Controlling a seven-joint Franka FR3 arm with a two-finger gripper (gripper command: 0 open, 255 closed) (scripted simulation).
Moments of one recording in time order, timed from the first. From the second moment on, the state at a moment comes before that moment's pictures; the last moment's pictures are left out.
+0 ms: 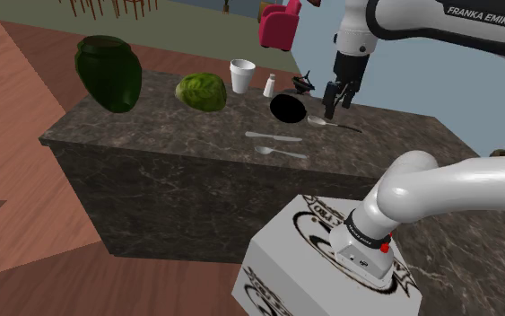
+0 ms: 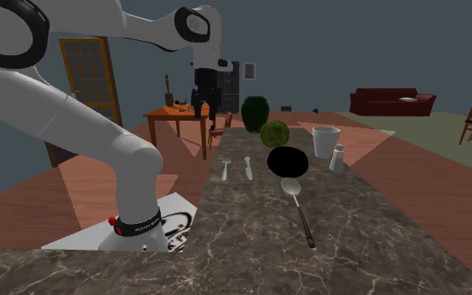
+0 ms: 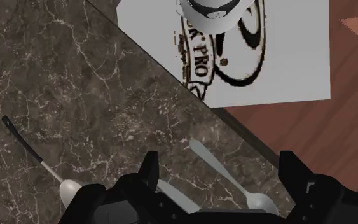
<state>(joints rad) 0.01 -0.83 0.01 -2.44 -0.07 1.44 0.08</state>
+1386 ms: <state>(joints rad) 0.20 -0.25 -0.30 -2.43 -0.14 2.09 -0.74</state>
